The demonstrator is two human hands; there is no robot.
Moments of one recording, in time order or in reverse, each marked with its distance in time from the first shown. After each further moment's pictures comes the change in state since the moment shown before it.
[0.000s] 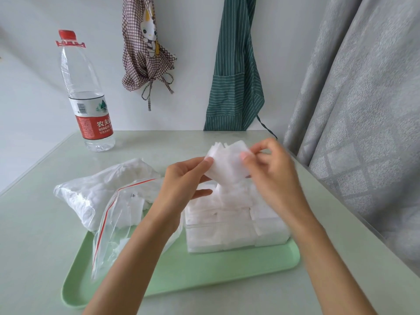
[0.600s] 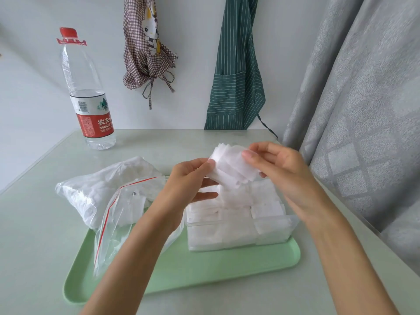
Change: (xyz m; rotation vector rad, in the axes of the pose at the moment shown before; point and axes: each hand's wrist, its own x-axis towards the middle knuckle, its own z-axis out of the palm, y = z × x) left_hand 0.000 0.000 0.000 -0.010 -0.062 -0.072; right_hand 0.005 -0.004 -0.019 0.280 -0.203 0.078
